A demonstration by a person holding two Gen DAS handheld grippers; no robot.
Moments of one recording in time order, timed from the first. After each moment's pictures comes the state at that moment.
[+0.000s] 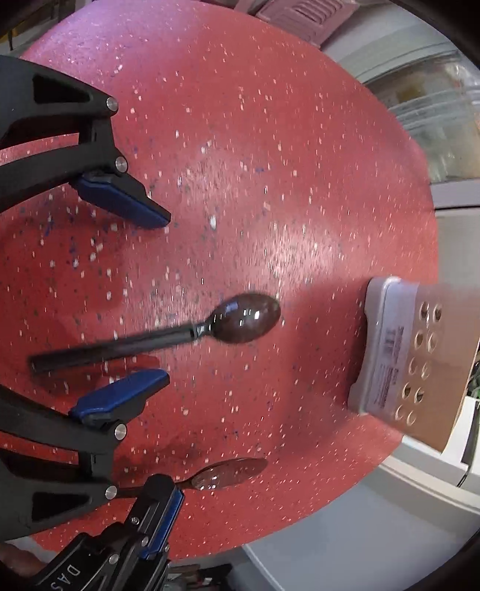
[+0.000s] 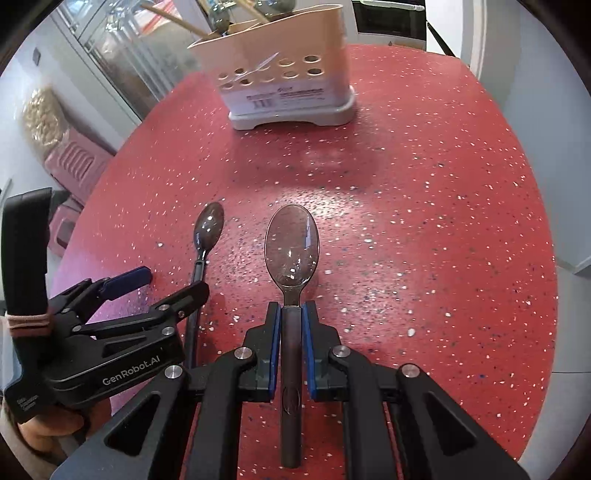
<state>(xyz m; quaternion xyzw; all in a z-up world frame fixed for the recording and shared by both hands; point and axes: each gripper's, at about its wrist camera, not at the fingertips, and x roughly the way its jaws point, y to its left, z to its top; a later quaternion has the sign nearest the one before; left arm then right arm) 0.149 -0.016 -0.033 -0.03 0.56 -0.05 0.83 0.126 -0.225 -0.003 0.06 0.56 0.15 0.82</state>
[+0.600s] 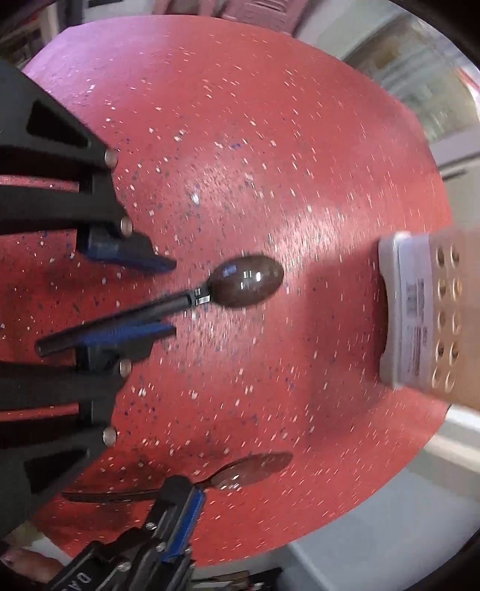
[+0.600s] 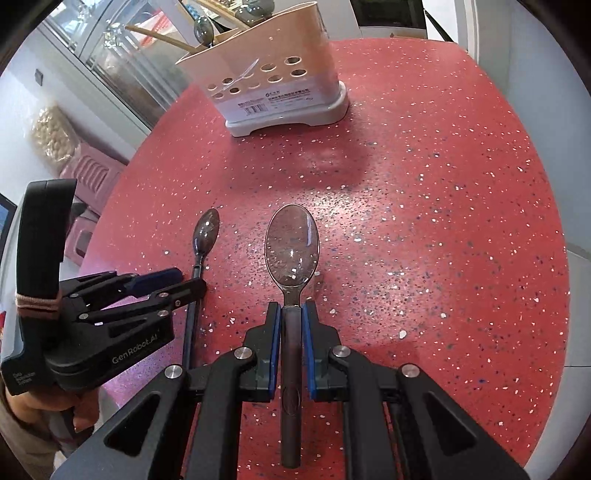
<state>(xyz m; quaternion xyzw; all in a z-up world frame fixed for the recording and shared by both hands) 0.182 -0.047 -0.028 0.05 0.61 -0.08 0.79 0.124 -0.250 -0.004 0.10 0.56 0.17 0.81</state>
